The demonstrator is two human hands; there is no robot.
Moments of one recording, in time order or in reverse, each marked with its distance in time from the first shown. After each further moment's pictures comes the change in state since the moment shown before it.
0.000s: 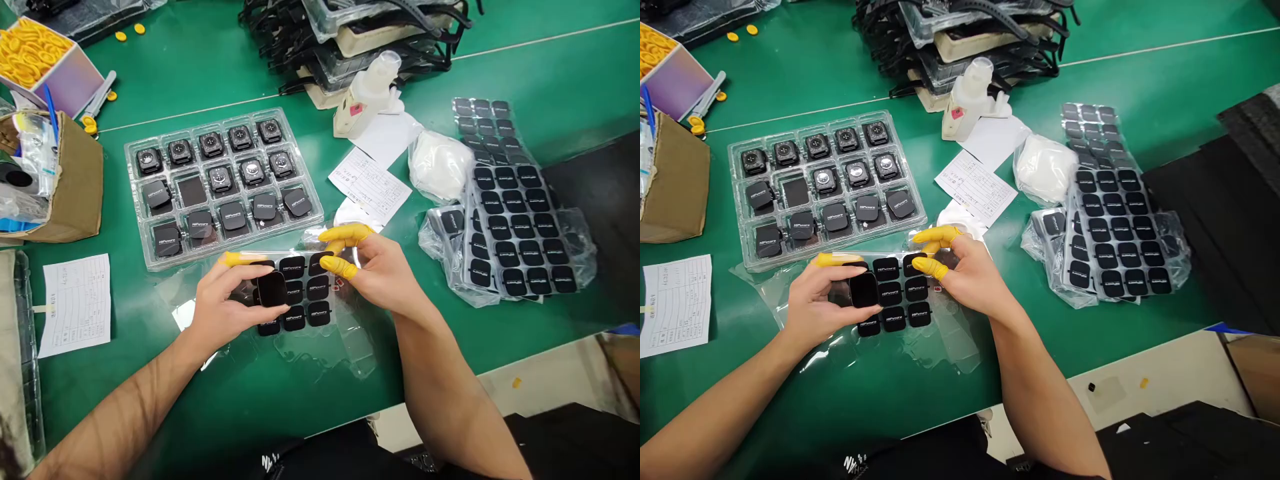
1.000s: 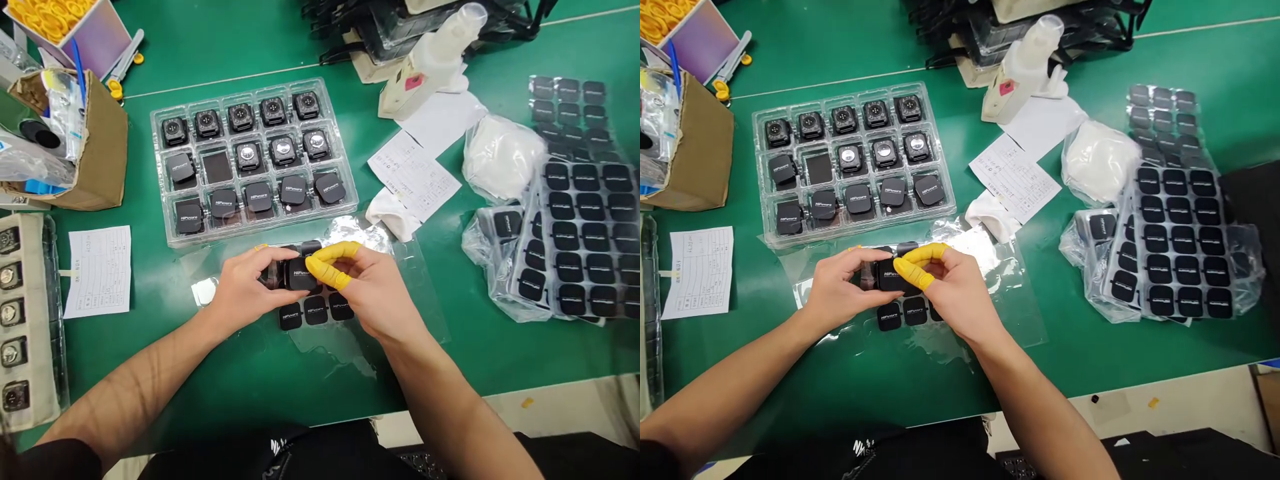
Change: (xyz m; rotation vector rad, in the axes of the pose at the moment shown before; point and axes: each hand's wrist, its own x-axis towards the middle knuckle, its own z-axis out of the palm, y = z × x) left_hand 0.002 0.003 0.002 0.016 -0.127 -0.113; right_hand -0.020 -0.033 0.056 0.461 -0.042 0.428
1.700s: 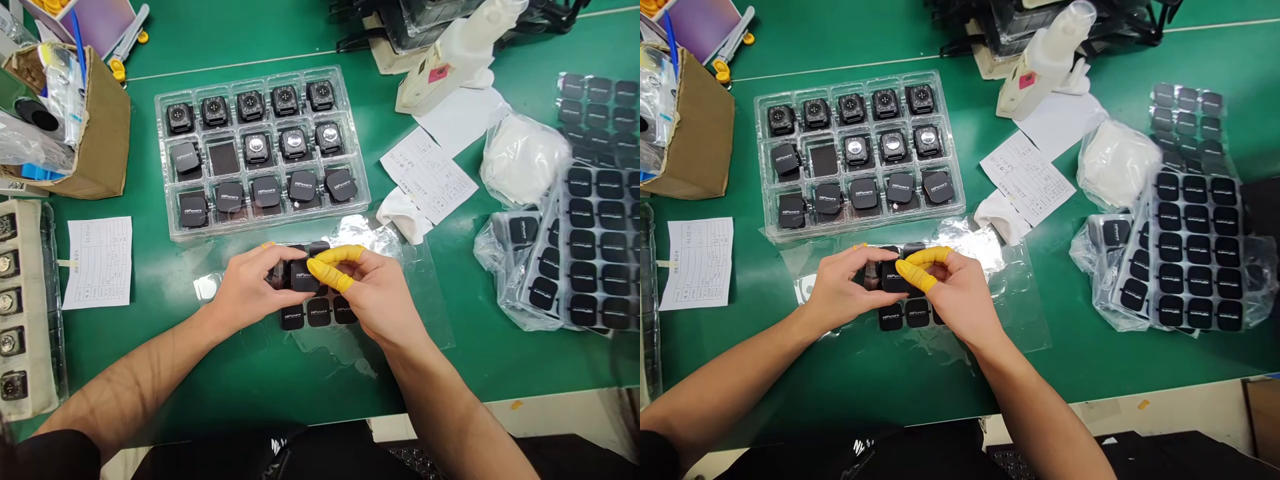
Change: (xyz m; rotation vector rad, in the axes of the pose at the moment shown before) left_hand -0.001 -0.002 0.001 0.019 -0.005 0.048; right_hand 0.003 0.008 -0.003 -0.042 0.018 0.029
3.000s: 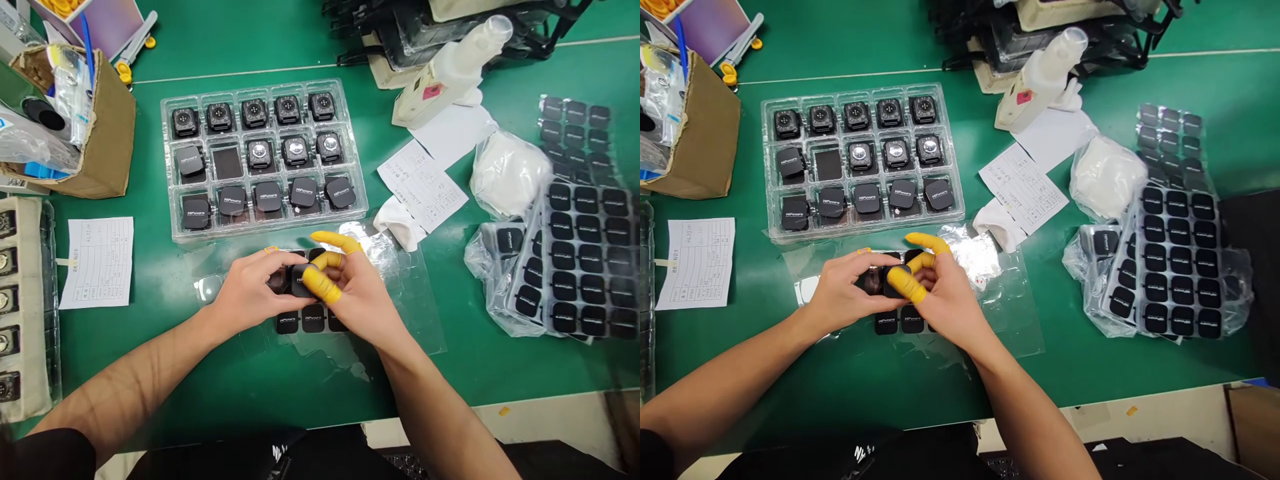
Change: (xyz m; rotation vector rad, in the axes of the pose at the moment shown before) left_hand -0.001 0.001 0.000 -0.043 -0.020 -0.024; right_hand 0.003 -0.002 0.012 -0.107 -0.106 -0.086
